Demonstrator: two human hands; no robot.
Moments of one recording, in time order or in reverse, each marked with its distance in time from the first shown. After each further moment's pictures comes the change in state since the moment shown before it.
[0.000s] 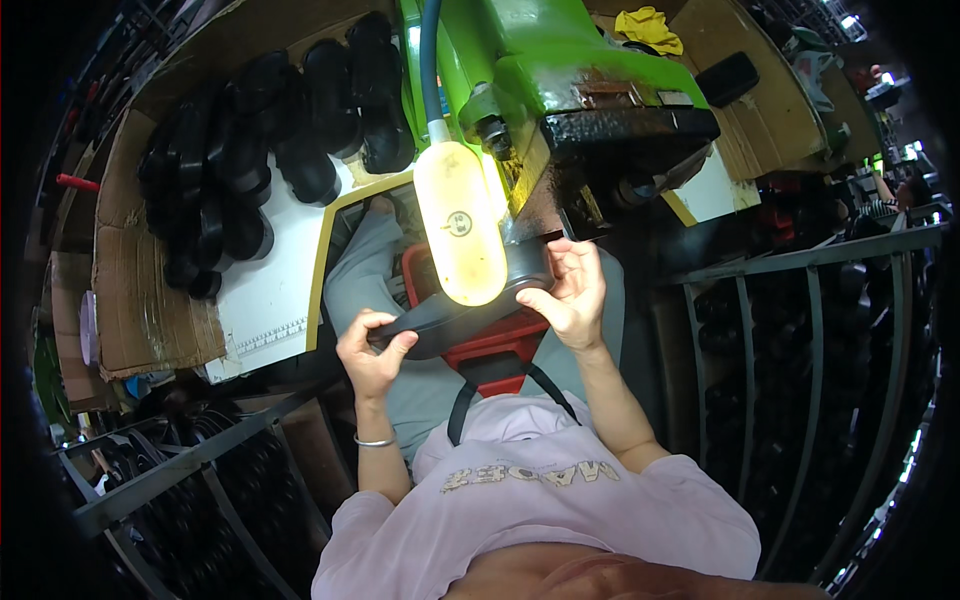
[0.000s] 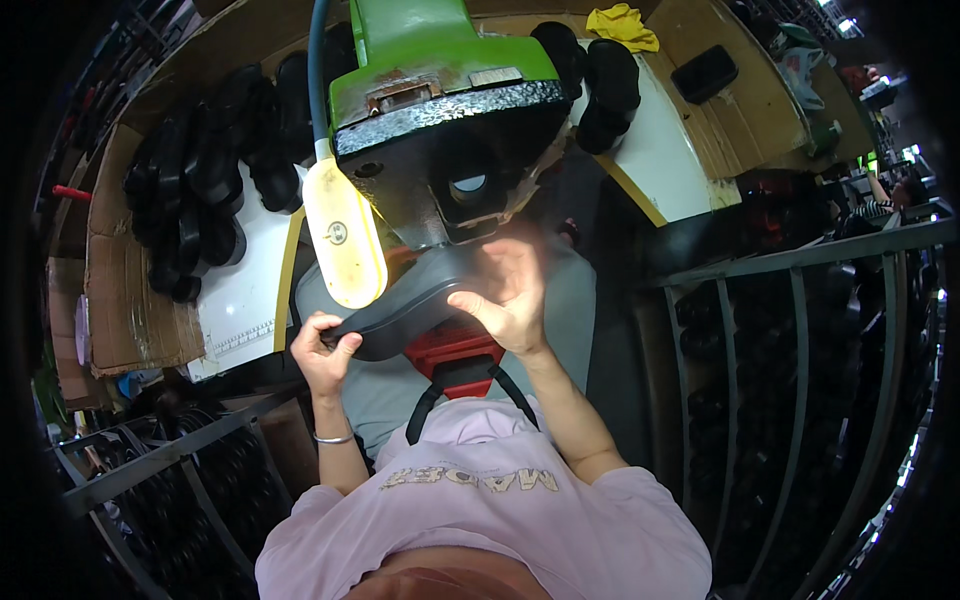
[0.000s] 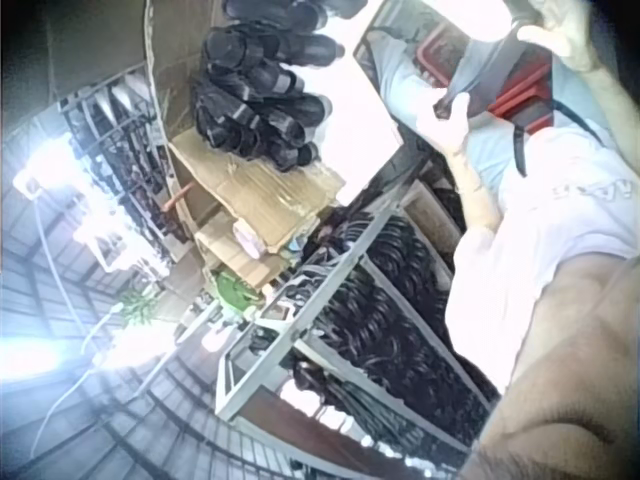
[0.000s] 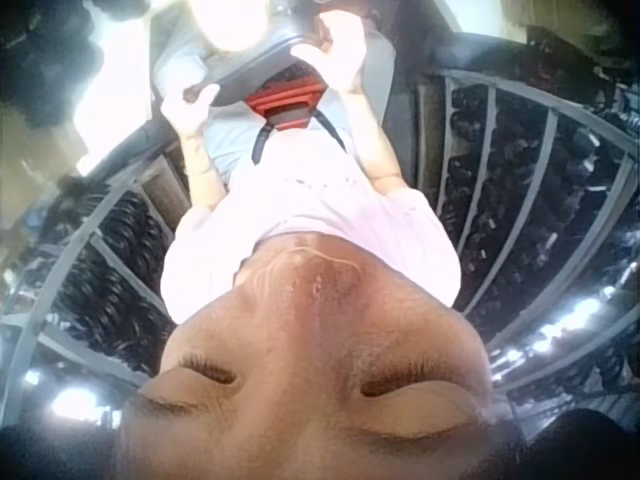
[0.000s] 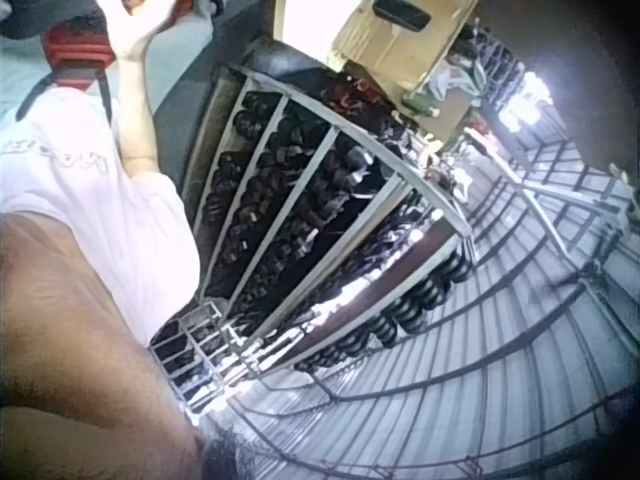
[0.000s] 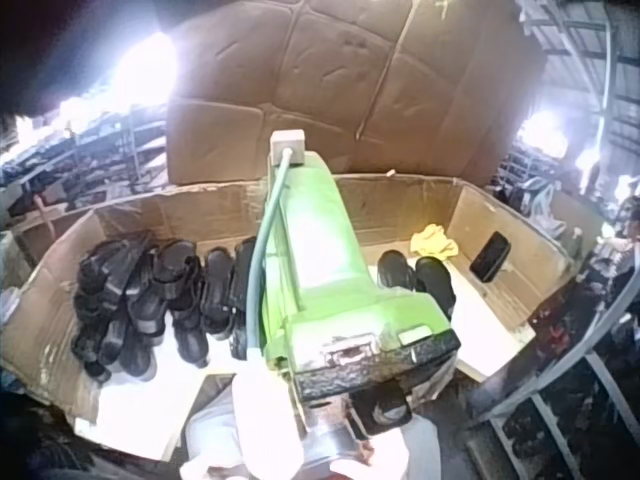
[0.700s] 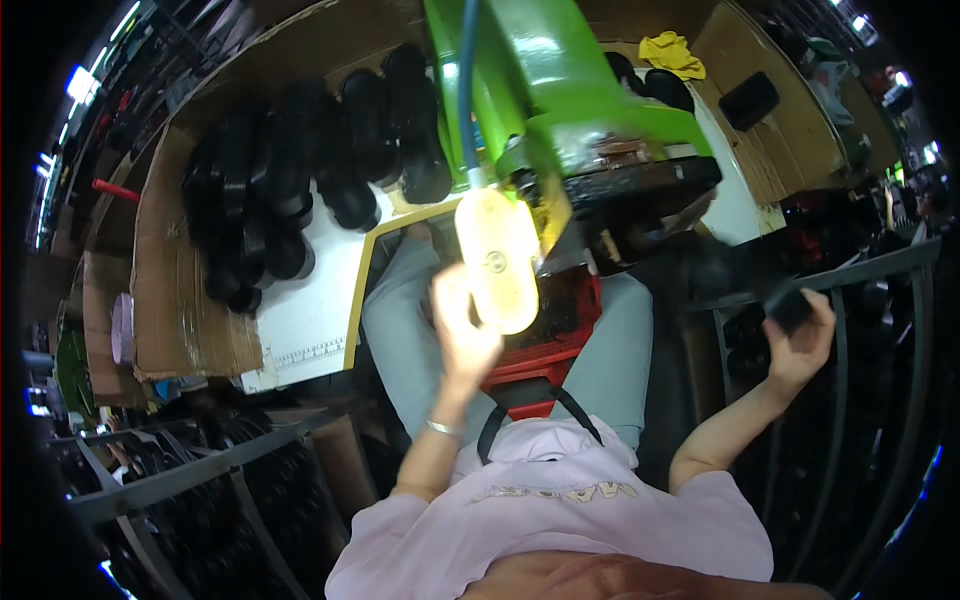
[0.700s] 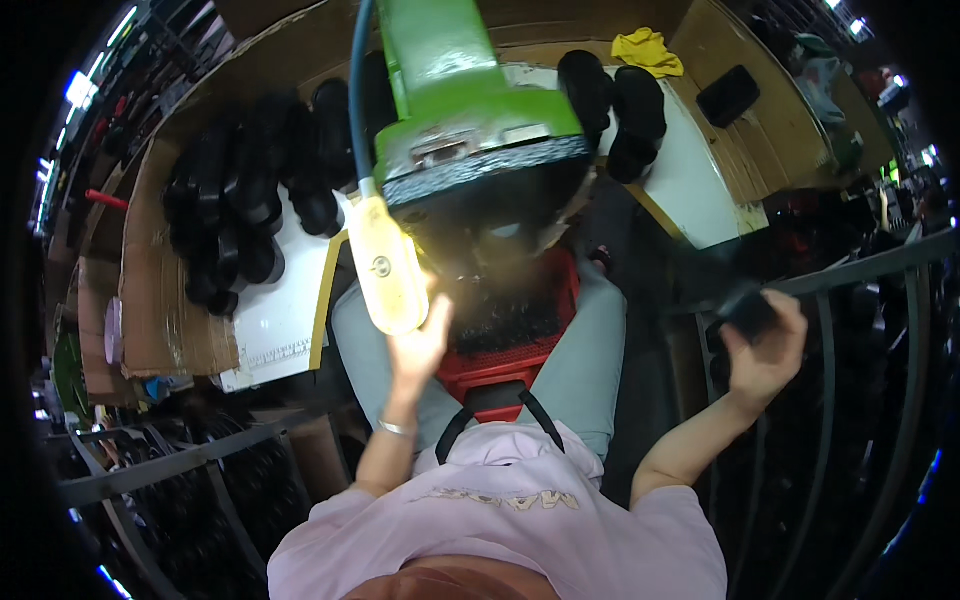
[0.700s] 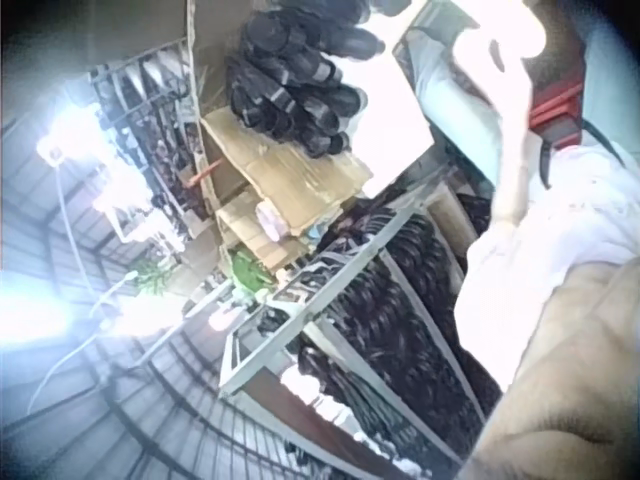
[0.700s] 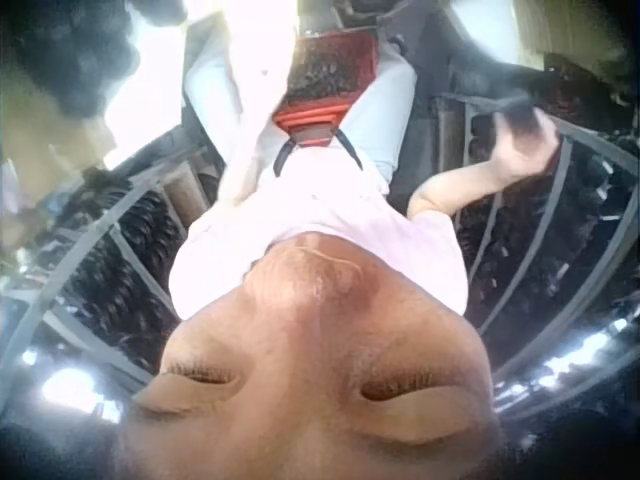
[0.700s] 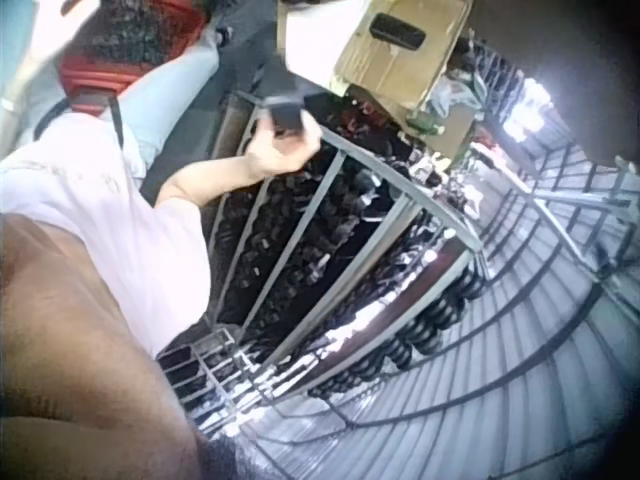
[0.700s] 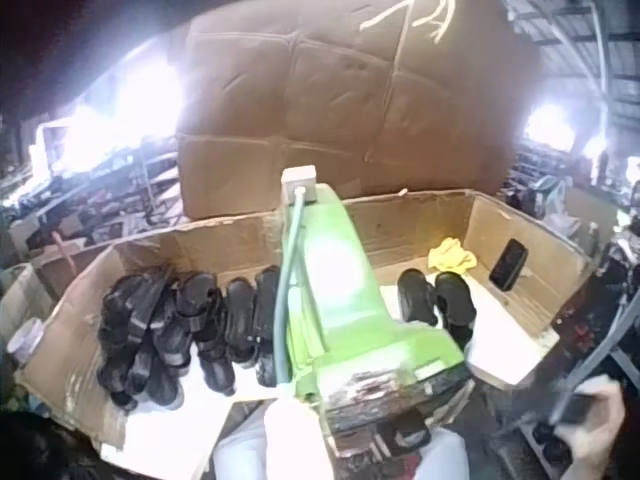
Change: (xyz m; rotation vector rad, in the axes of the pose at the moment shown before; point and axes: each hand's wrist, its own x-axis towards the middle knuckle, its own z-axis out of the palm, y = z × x) left_hand 0.038 -0.003 0.098 -0.049 0.122 -0.045; right_hand -0.020 -0.163 -0.142 -0.776 0.330 -0.525
